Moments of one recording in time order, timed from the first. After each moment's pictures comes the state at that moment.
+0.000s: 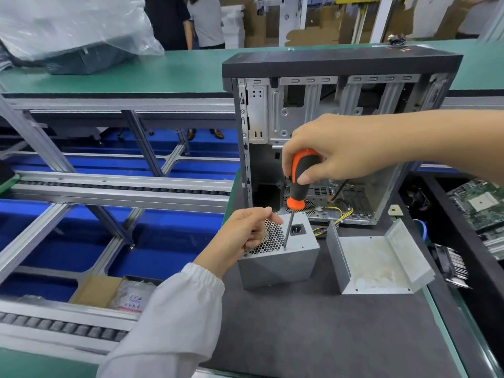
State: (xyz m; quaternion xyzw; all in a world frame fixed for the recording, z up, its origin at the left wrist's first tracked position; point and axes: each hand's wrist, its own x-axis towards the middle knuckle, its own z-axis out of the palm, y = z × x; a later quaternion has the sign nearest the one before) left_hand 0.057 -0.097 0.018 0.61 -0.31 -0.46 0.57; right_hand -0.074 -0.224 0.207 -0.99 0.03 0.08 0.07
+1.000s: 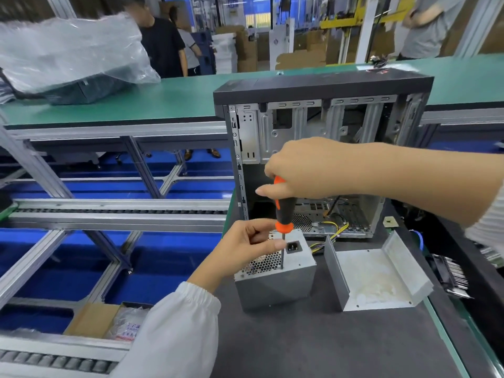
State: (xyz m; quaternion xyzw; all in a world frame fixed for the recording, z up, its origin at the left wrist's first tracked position) left_hand 0.056 -0.094 0.041 0.59 -0.52 -0.34 0.52; right_hand -0.052 -0.217 0.191 -0.99 0.07 -0.01 -0.14
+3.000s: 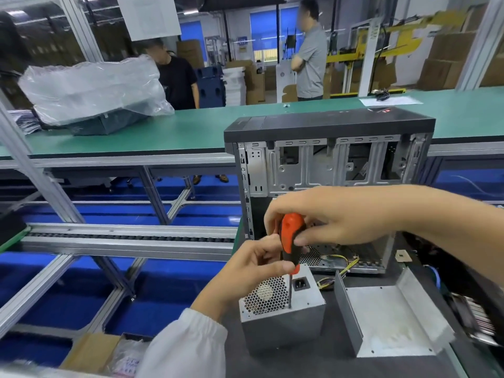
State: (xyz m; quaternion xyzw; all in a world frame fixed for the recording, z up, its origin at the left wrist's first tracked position) left_hand 0.057 -0.100 0.072 0.55 -0.53 -0.37 0.53; right_hand -0.084 -0.229 0.210 -0.98 -0.07 0.06 0.16
